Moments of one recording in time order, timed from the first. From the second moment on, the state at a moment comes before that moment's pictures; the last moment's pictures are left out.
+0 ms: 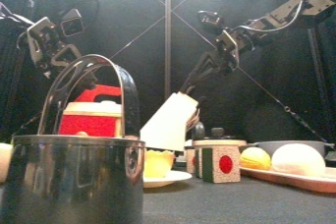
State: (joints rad) left arm 0.20 -0.61 1.15 0.54 -0.10 -0.69; right arm -0.35 -0.26 0.73 -1.41 -0.08 1.37
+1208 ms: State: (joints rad) left arm 0.20 -0.61 1.16 0.54 -0.10 -0.69; right arm -0.64 -0.51 0.92 -1.34 -0.47 1.38
